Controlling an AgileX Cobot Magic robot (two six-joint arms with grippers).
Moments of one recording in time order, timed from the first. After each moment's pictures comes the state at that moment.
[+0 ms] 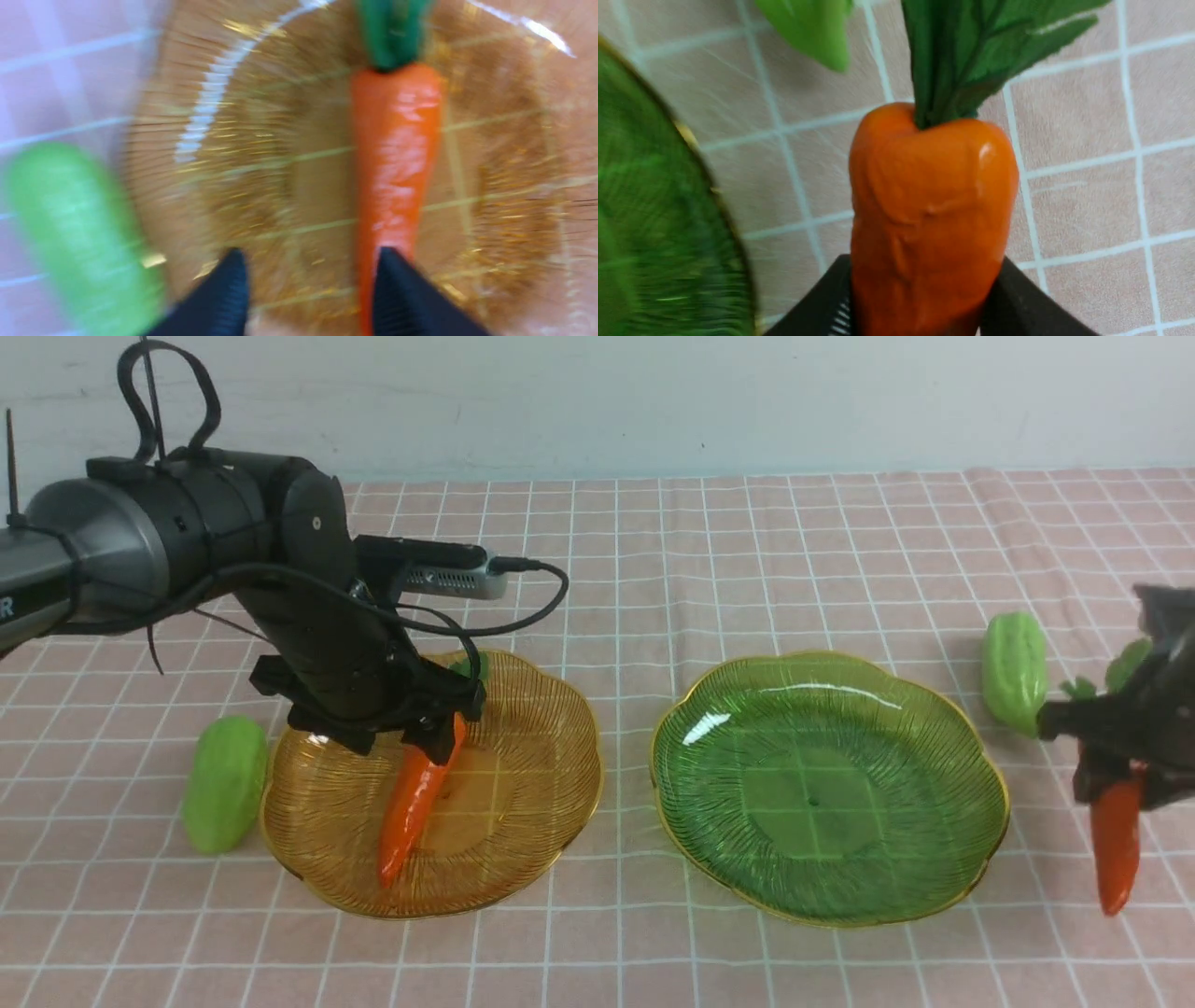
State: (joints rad) right arm 0.08 1.59 -1.26 0.18 0.89 0.14; left arm -0.27 1.83 -1.51 0.04 1.04 -0.10
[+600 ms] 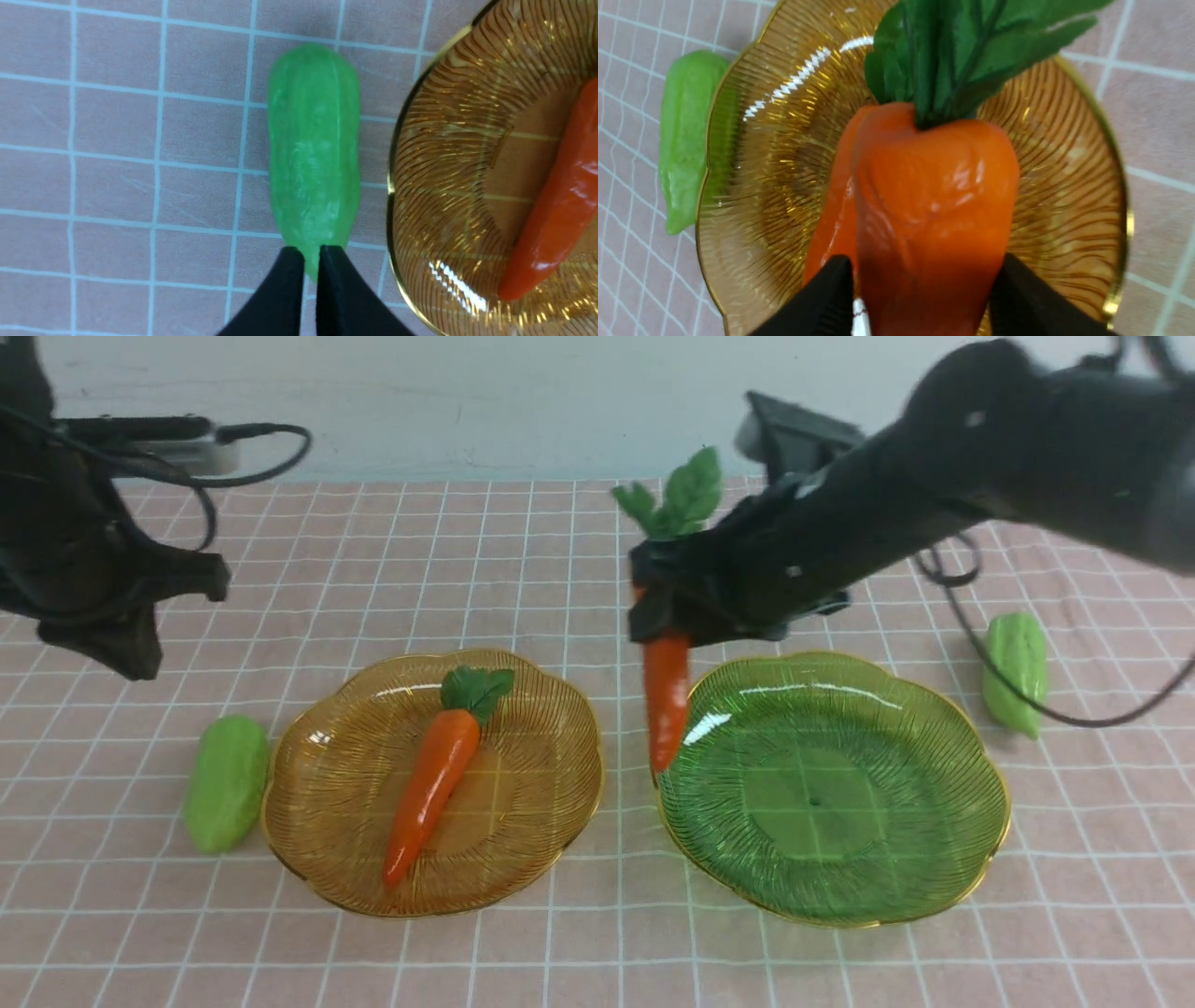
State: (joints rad) right arm 0.55 2.21 -1.83 0.68 0.89 -0.02; left arm 0.14 1.82 -1.58 -0.12 1.23 0.02
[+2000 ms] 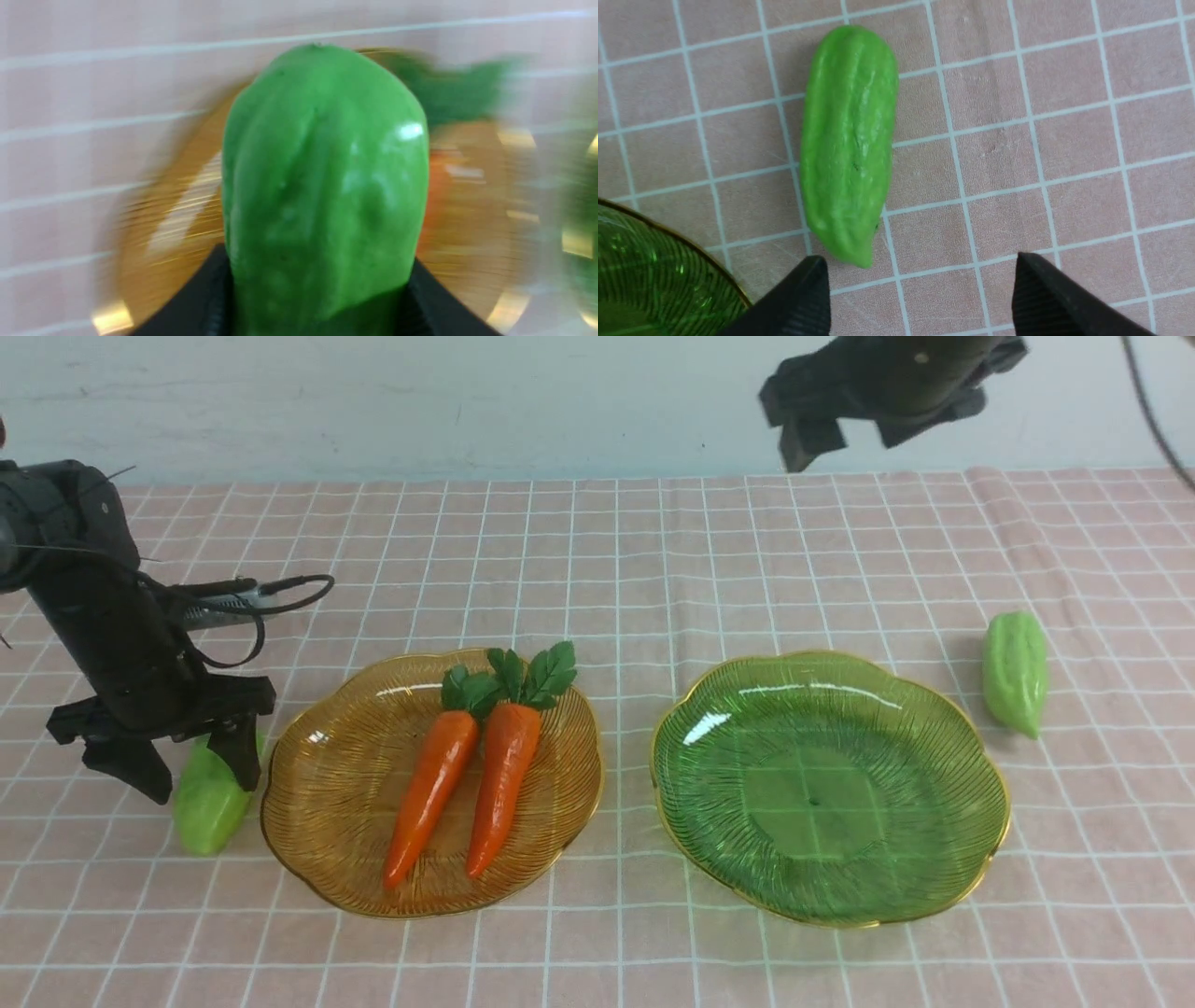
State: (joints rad) right arm -0.04 1.98 -1.79 -0.02 1.25 0.17; left arm -0.10 1.93 -1.82 -0.18 1.21 -0.01
